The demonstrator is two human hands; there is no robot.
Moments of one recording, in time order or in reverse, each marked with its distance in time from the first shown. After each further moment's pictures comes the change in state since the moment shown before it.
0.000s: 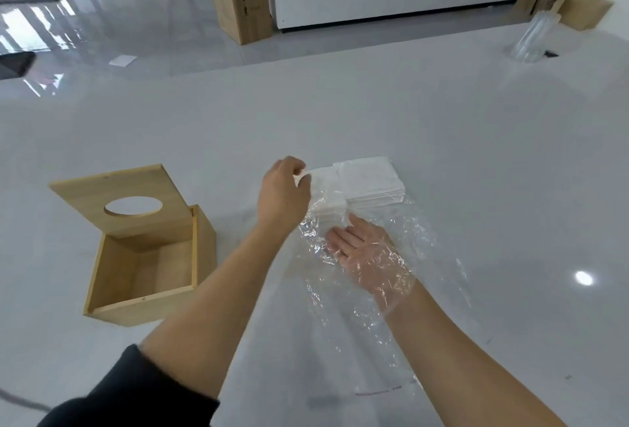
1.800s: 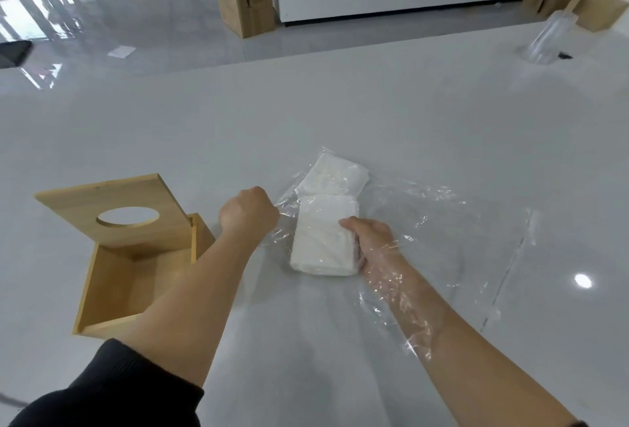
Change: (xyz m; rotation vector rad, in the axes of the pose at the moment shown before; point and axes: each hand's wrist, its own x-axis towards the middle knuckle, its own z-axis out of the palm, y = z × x) left_hand 0.025 -0.037 -0.022 0.607 -0.286 -0.364; right_hand 0.006 -0.022 0.021 -0.350 0.473 0.090
